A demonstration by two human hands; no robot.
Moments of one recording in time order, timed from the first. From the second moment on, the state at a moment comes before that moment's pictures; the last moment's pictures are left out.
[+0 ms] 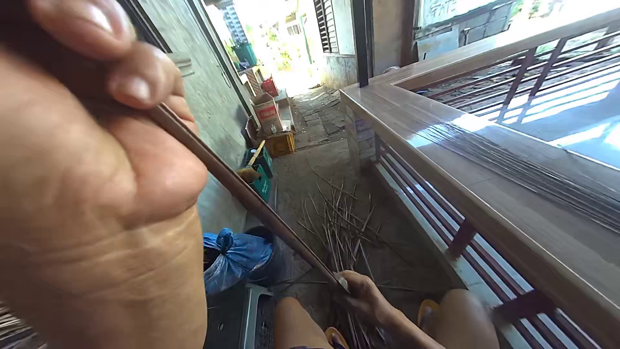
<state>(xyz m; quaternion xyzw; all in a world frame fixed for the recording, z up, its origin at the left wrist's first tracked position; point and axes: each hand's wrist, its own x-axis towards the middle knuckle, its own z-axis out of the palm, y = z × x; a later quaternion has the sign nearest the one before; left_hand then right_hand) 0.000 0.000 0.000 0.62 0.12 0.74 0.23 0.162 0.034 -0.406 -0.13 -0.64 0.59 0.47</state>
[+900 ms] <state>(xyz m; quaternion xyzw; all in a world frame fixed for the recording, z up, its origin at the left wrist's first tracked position) -0.052 -0.028 -0.391 0.44 0.55 0.52 0.49 0.166 0.028 -0.396 -0.38 -0.48 0.68 0.39</state>
